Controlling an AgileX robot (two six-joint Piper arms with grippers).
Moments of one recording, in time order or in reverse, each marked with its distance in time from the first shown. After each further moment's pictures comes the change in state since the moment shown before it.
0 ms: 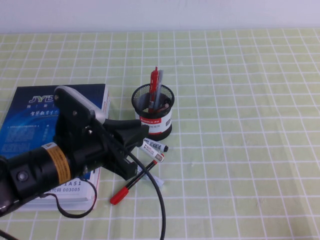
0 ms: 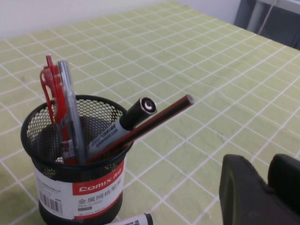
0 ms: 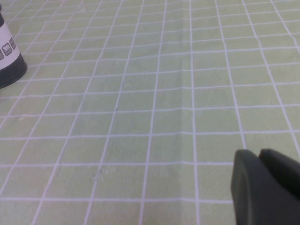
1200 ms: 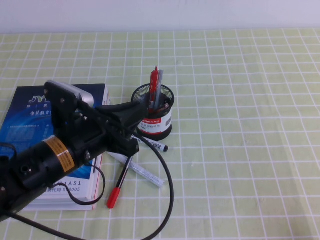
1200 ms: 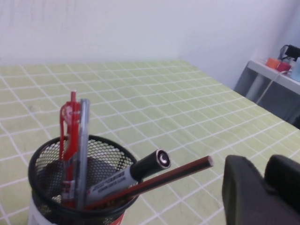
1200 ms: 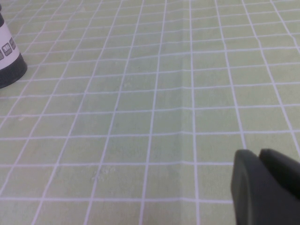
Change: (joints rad) right arm 0.000 0.000 0.000 0.000 0.000 0.000; left arm -0.001 0.077 0.000 -0.259 -0.163 0.049
